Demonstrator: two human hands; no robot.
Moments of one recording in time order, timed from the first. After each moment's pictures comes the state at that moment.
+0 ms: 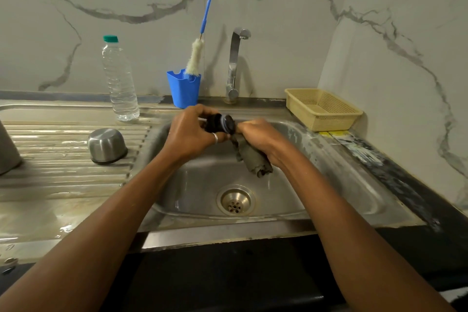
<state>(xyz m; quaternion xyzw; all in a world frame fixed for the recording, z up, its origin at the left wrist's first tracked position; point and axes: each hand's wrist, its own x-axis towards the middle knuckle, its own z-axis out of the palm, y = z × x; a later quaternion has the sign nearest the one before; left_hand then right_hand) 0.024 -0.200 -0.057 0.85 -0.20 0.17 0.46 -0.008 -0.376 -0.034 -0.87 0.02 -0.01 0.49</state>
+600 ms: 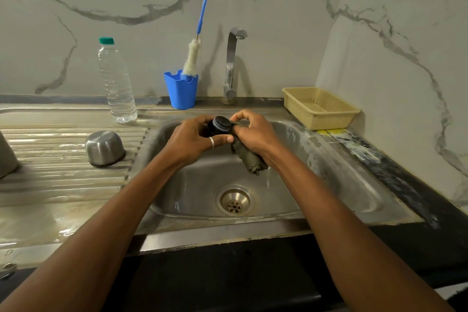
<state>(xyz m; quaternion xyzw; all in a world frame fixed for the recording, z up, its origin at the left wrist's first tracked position) 0.030 -0.194 -0.066 0.82 -0.25 0.04 0.51 -0.003 -0.372 -0.040 -0.87 0.01 -0.12 0.47</state>
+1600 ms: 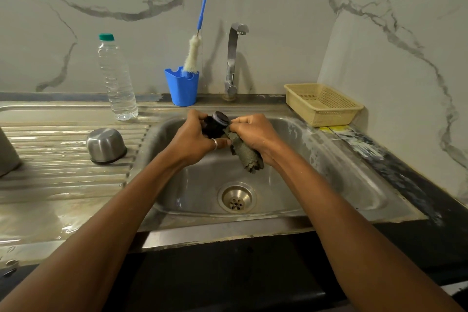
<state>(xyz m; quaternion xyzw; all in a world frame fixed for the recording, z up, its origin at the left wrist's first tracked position) 0.032 -0.200 -0.073 0.85 -0.18 0.05 0.49 0.000 -0.368 -0.045 -0.86 0.03 -0.07 0.51</state>
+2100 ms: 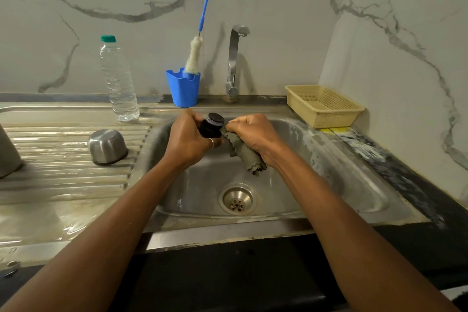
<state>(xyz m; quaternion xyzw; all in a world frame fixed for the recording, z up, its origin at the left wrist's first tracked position) 0.039 -0.201 -0.079 0.85 -0.10 0.16 0.48 0.000 -0.366 -0.042 -0.85 0.03 -0.07 0.52</state>
